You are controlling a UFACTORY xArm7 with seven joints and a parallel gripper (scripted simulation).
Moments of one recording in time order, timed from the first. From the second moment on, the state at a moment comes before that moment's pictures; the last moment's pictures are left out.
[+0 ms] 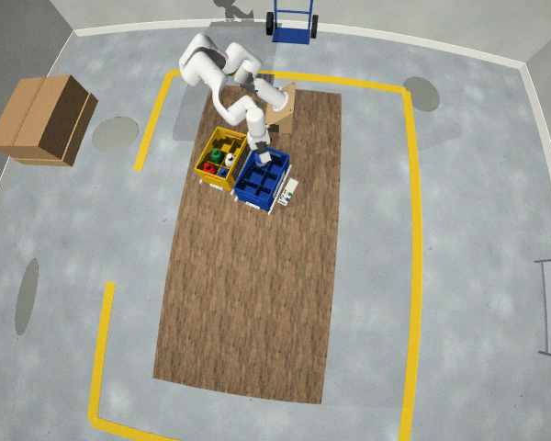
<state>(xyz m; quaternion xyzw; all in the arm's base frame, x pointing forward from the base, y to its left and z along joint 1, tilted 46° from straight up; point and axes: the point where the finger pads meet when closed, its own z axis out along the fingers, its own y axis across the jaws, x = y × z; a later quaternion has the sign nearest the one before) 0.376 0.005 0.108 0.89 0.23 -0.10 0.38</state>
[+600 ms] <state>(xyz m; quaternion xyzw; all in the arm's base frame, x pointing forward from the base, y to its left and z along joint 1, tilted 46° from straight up) 0.376 -0.007 0.096 0.89 0.23 -0.10 0.38</state>
